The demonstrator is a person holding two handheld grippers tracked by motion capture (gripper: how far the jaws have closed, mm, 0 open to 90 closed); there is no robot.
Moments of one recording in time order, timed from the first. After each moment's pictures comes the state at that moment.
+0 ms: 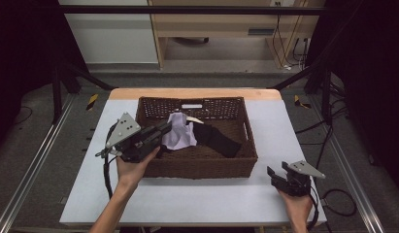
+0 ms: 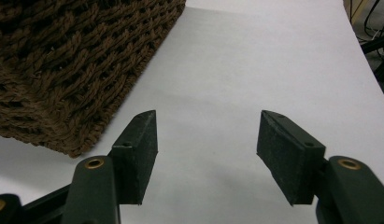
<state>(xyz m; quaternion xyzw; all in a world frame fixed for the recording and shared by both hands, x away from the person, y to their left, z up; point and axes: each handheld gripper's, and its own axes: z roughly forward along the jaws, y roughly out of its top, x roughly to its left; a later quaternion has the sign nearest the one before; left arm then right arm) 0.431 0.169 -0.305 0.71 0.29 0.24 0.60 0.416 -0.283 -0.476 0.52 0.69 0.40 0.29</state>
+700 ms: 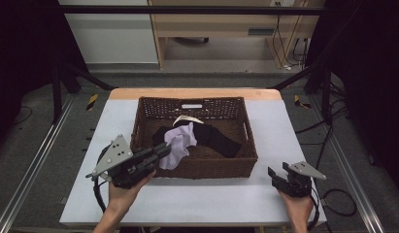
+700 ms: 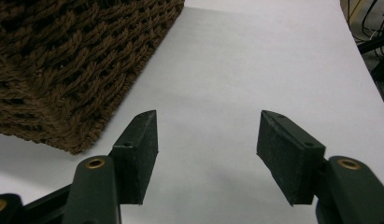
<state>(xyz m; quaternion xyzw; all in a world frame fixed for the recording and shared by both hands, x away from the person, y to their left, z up) 0.384 0.177 -0.313 0.72 0.25 0.20 0.61 0.413 -0.283 -0.476 0.53 0.69 0.40 0.29</state>
